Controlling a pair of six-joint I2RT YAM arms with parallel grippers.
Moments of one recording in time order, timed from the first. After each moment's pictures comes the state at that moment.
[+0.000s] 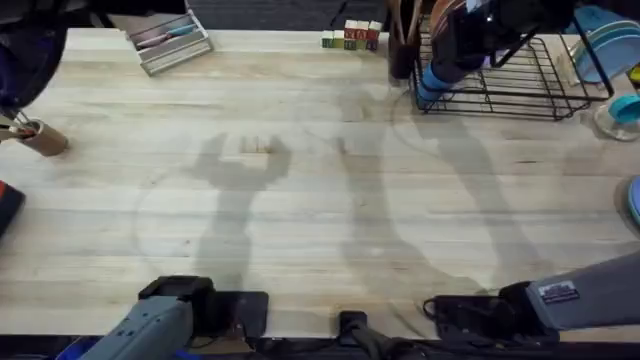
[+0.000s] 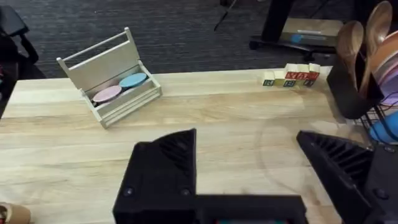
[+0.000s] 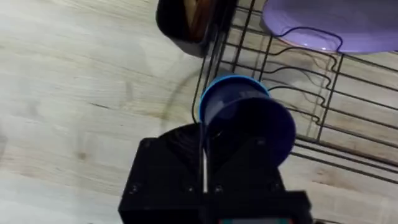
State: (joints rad) left arm 0.00 1.03 1.35 -0.75 0.06 0.01; right arm 0.15 1.70 1.53 -0.83 -0.01 -0.05
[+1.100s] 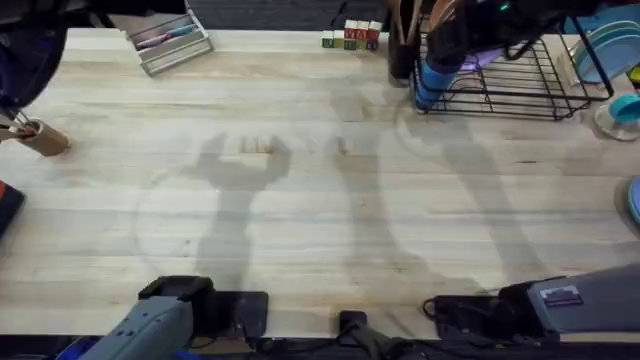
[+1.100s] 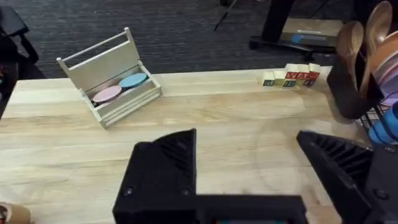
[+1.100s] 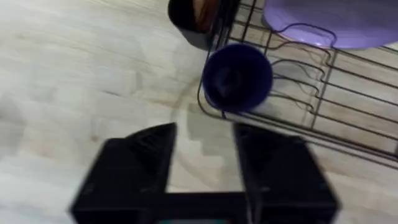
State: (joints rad) left arm 0.00 1.03 1.35 -0.75 0.06 0.01; right arm 0.15 1.65 1.58 -0.92 -0.02 -0.05
